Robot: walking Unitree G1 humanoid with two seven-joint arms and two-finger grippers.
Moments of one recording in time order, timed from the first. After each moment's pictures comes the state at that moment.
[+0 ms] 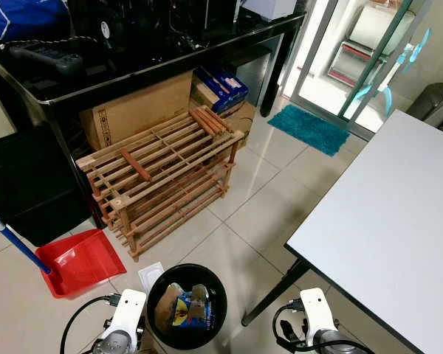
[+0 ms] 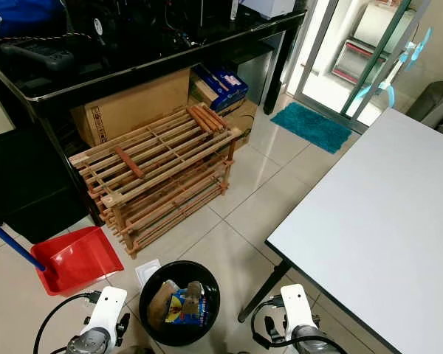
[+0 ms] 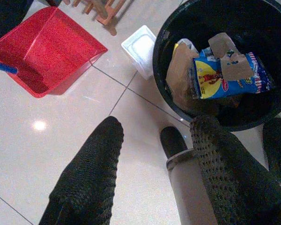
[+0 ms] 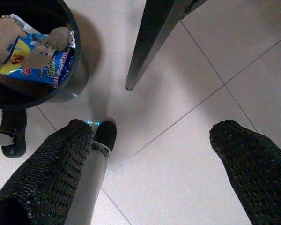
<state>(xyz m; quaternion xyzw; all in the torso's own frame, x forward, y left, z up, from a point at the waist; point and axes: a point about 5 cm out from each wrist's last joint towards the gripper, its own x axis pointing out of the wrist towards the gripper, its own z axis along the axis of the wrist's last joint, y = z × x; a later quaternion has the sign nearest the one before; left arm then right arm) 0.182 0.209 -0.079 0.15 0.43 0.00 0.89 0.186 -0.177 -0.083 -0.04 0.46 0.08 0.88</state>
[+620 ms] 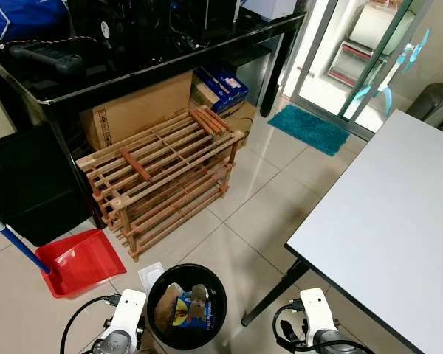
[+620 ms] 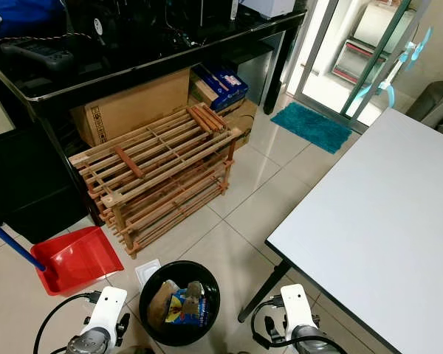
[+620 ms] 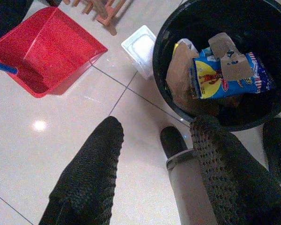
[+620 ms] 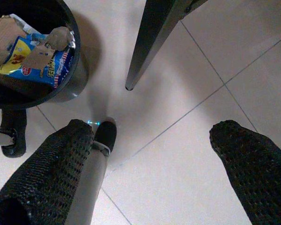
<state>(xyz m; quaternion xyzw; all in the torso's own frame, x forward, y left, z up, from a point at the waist) 0.182 0.209 -0.079 0.15 0.43 0.00 0.89 0.186 -0.177 -0.083 -0.04 0.46 0.08 0.88</state>
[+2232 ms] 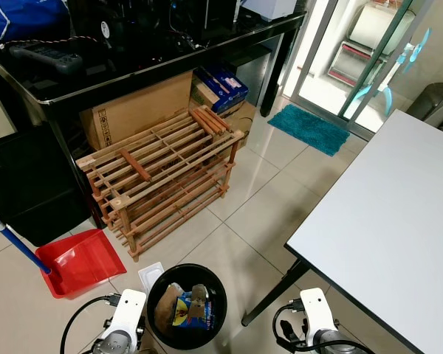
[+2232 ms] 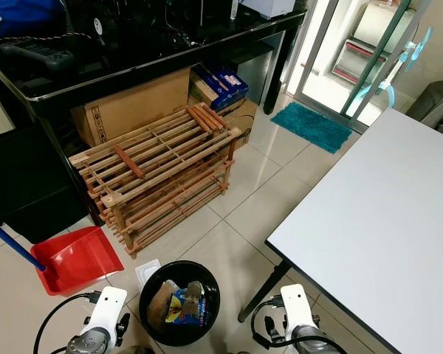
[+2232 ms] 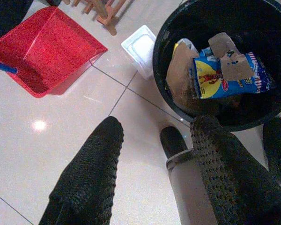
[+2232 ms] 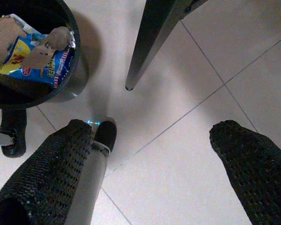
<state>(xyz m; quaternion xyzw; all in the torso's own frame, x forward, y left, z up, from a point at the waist) 0.182 0.209 -0.079 0.15 0.43 0.00 0.89 0.186 -0.177 -0.083 -0.04 0.46 0.08 0.88</state>
